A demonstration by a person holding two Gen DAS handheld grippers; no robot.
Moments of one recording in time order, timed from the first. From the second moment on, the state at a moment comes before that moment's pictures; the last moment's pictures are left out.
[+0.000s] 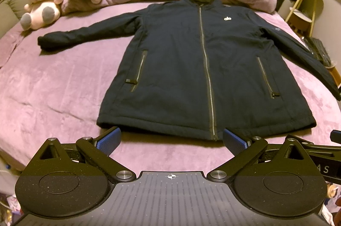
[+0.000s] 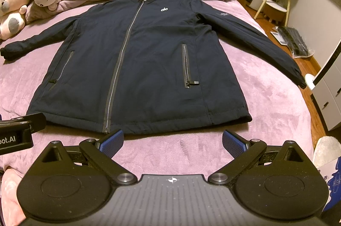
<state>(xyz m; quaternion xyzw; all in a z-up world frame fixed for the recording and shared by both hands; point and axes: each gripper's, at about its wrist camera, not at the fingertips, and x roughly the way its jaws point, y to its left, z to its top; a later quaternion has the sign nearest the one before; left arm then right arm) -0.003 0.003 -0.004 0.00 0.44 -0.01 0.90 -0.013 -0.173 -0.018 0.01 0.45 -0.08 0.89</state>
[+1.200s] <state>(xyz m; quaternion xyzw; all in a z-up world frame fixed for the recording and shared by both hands) 0.002 0.009 -0.004 -0.01 0.45 0.00 0.89 -0.013 -0.173 -0.022 0.01 0.46 -0.08 0.89</state>
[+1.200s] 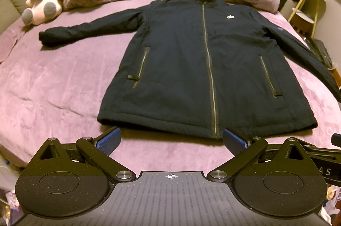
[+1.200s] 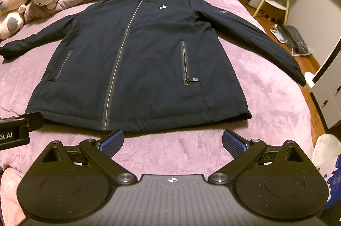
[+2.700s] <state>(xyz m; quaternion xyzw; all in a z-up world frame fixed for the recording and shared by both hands) 0.014 0.029 -0.026 -0.09 0.45 -0.02 0.89 -0.008 -0.198 -0.051 0.10 0.46 -0.01 0.88</state>
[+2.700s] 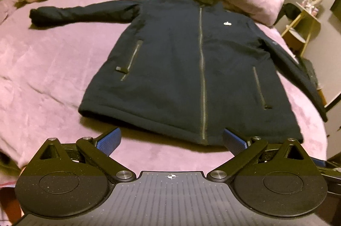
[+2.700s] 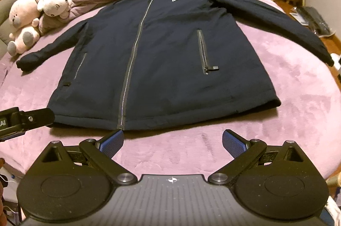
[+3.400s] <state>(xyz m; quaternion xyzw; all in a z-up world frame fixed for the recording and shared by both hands) 0.141 0.045 -0.083 -0.10 0.44 0.01 0.89 0.112 -0.511 -0.132 0.51 0.19 -0.23 0.81</state>
